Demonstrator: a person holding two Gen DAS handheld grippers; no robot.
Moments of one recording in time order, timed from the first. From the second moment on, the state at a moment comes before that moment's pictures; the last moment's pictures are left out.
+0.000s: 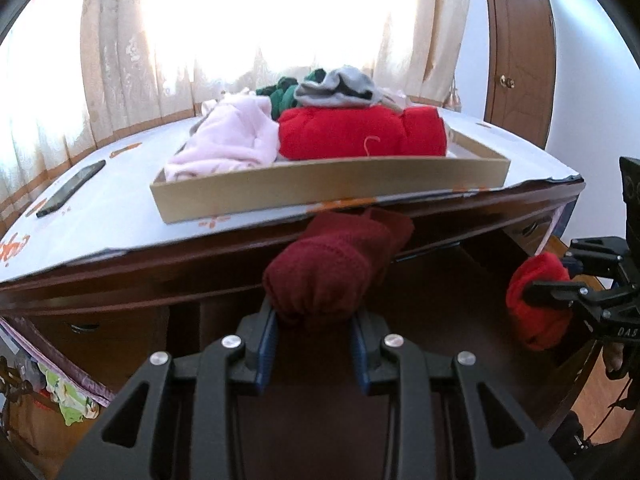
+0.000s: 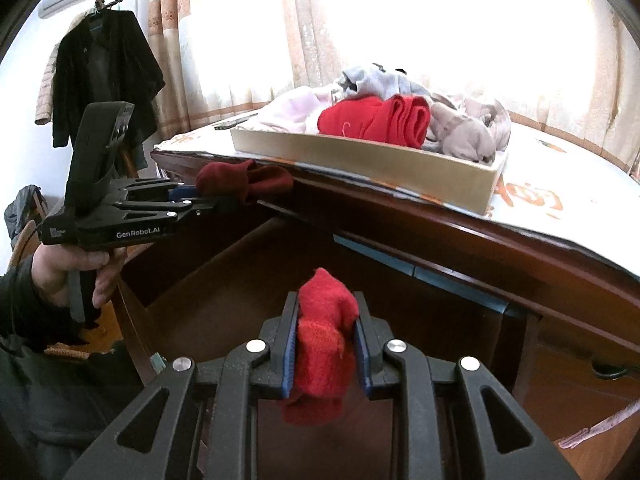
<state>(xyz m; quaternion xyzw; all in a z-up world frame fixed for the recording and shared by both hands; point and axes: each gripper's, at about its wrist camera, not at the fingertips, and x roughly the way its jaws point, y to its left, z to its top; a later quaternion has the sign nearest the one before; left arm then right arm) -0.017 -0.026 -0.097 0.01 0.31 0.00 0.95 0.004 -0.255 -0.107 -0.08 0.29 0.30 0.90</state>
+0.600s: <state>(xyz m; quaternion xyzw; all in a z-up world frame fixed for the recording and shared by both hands) 0.000 -0.020 -0.032 0.03 0.26 0.00 0.96 0.021 -0.241 -0.039 -0.09 0.25 0.32 0.91</state>
